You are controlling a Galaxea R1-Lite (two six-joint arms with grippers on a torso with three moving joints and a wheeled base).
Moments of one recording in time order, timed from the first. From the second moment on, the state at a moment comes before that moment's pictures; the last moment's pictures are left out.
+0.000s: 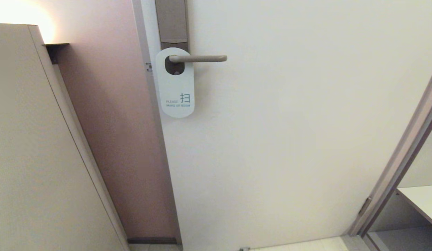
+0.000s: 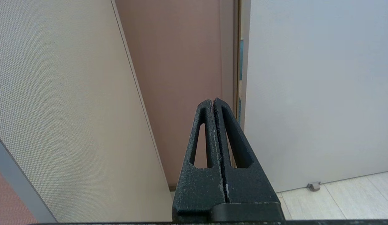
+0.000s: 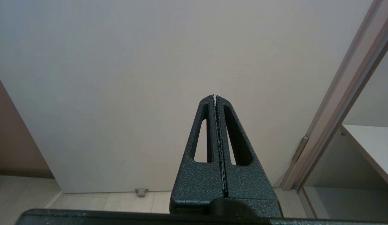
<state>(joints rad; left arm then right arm) 0.00 0.00 0.00 0.01 -0.03 0.06 0.00 0.00 0.00 0.00 0.00 -0.02</state>
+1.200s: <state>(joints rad) 0.00 0.00 0.00 0.01 -0.03 0.06 0.00 0.00 0.00 0.00 0.00 -0.02</state>
